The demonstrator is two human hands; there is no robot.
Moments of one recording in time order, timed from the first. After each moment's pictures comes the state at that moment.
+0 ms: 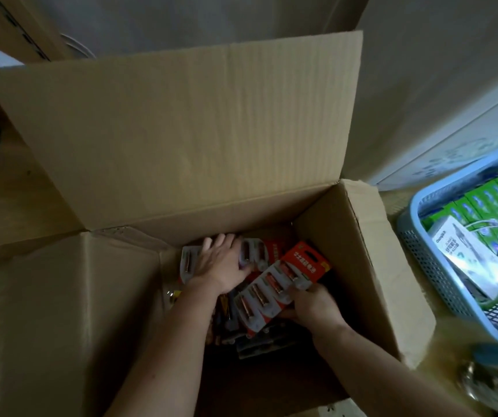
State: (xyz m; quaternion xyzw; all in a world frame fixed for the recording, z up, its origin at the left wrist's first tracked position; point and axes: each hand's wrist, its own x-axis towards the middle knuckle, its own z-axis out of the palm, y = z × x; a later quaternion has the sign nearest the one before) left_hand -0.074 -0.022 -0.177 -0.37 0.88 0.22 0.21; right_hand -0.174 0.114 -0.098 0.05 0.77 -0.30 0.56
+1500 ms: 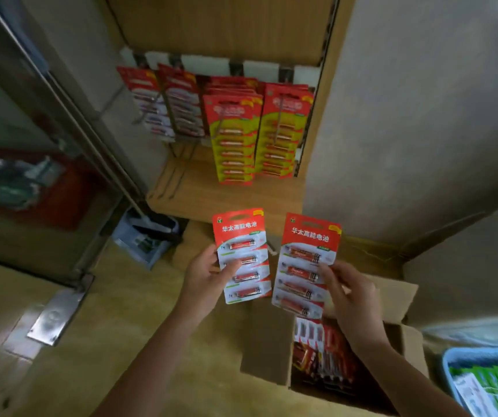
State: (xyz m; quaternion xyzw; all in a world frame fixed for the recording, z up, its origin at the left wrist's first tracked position) left_hand 0.221 -0.065 0.376 -0.54 0.48 0.56 -0.40; right_hand 0.010 -0.006 0.393 -0.47 0.71 -0.38 0.36
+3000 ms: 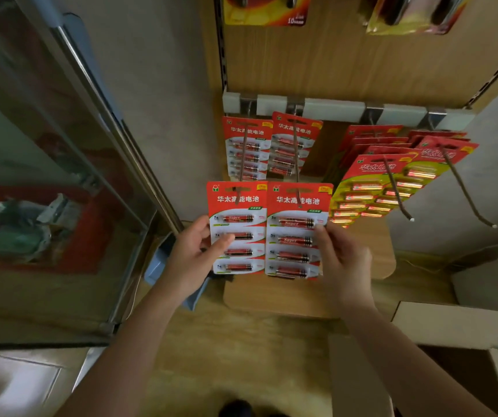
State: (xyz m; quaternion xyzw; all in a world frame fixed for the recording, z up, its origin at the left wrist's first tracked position) left_hand 0.460 -0.273 0.426 -0.49 0.57 0.55 -0.35; right_hand 0.254 -0.212 0.418 -0.44 0.70 -0.48 0.27
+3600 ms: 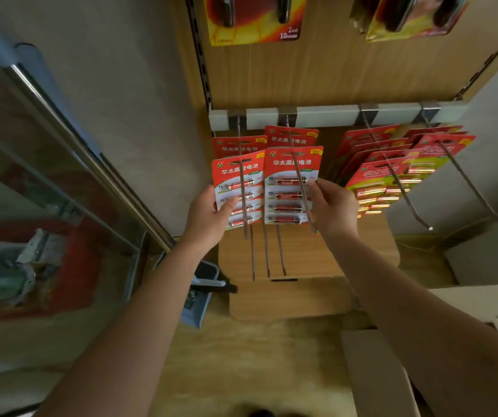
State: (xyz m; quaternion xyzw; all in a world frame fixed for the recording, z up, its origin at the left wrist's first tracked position) left_hand 0.428 -0.386 0.419 -0.53 0.63 0.50 -0.27; right_hand 0.246 -0.318 0.419 -0.35 0.77 -0.47 0.26
